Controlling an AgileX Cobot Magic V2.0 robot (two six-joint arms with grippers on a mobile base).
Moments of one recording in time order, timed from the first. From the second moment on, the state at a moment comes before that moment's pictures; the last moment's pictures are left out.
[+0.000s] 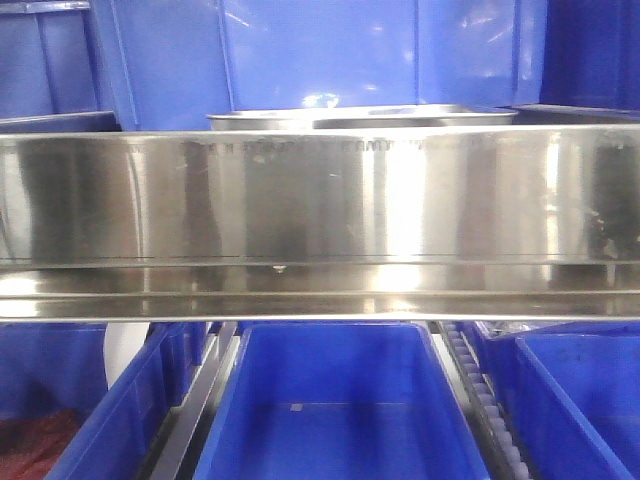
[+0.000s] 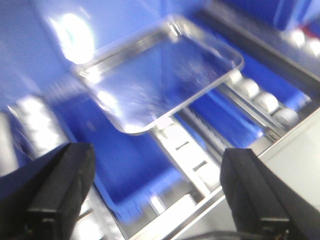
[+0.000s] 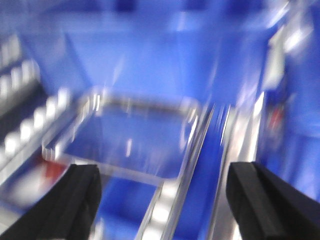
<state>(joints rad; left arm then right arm) -0.54 1.21 -1.39 -0.18 0.92 0.18 0.31 1.02 -1.26 0.10 0.82 0.08</state>
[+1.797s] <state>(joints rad) -0.51 1.92 -1.73 0.03 0.96 -0.36 0.32 1.89 -1.68 0.00 0.97 0.26</state>
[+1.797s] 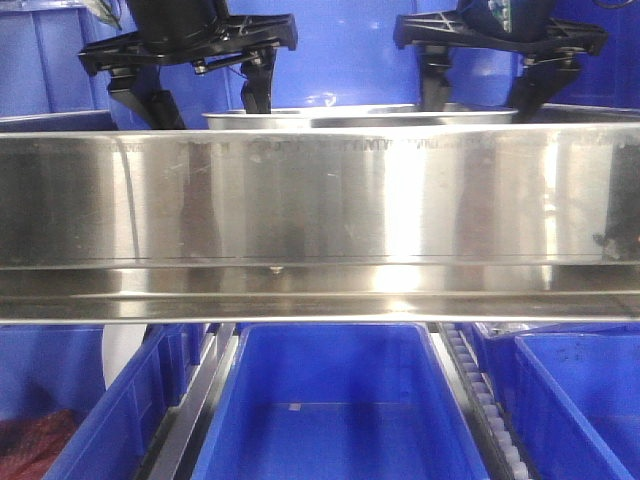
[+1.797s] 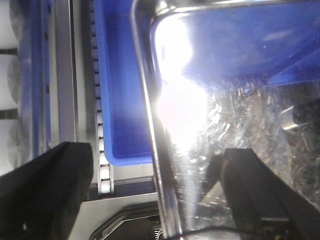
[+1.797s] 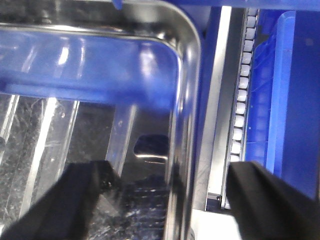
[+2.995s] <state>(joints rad) -0.57 1.81 -1.96 0.11 1.22 -0.35 0.34 1.61 -1.69 0.00 1.13 0.29</state>
